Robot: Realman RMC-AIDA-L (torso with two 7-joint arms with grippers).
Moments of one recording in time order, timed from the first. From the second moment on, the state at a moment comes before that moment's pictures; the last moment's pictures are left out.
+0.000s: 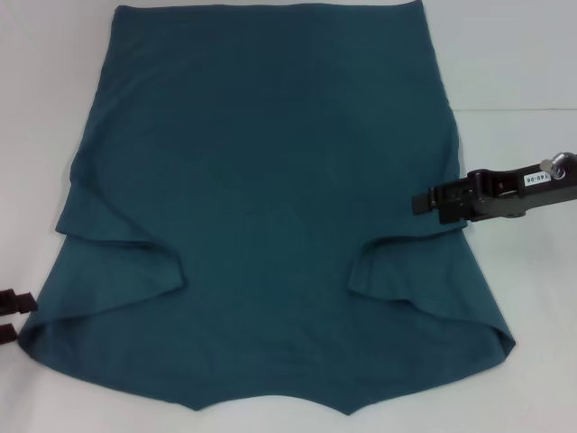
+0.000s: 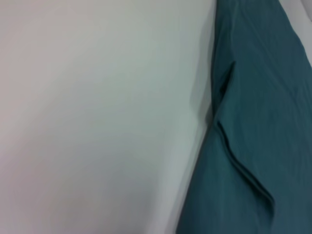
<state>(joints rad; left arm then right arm) -0.30 -1.99 0.46 0.81 2.26 1.44 -2.53 0.79 1.92 -0.75 -0.60 -2.28 -1.43 2.46</state>
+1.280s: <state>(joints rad) -0.40 -2.01 0.49 0.72 2.29 1.43 -2.53 0.78 1.91 -0.75 -0.60 -2.27 -1.43 2.46</state>
